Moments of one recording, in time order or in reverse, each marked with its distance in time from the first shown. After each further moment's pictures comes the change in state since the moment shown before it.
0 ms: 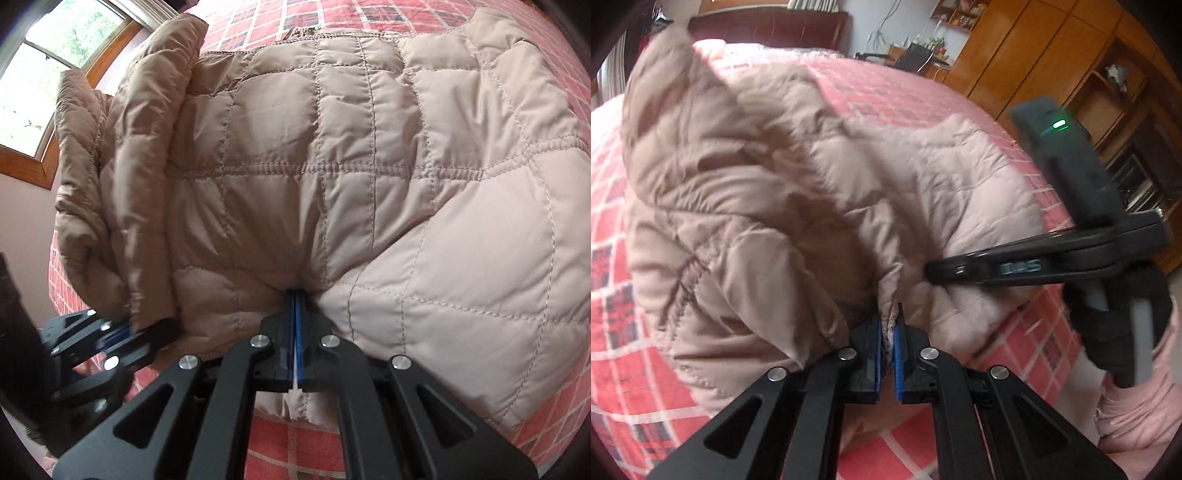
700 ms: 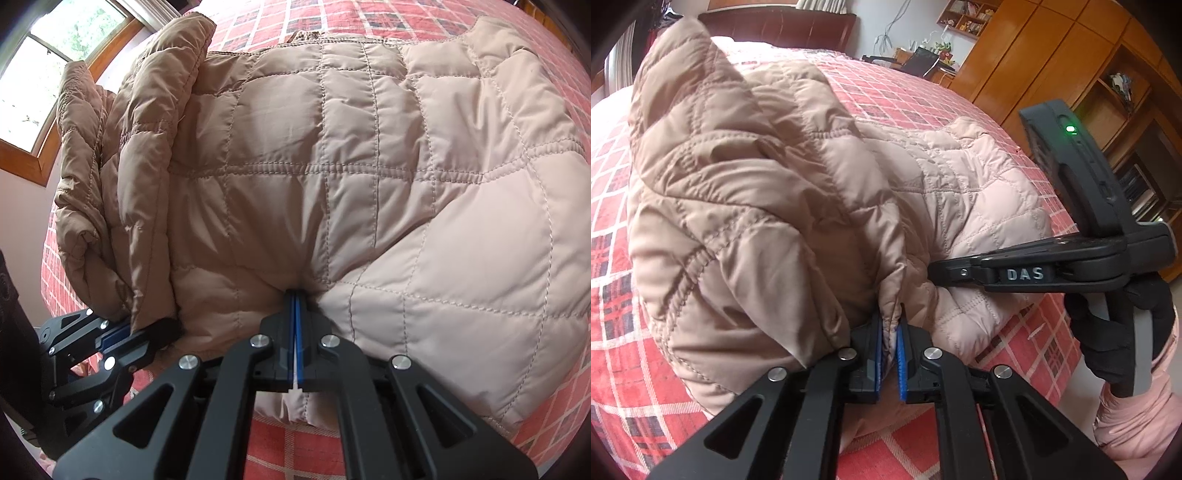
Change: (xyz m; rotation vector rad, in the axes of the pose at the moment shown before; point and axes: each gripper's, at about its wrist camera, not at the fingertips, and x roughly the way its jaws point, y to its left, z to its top) left arm -0.008 0.001 -0.007 -0.019 -0.018 -0.003; right arm 0.002 0.023 -0.011 -0.017 -0.021 -0.039
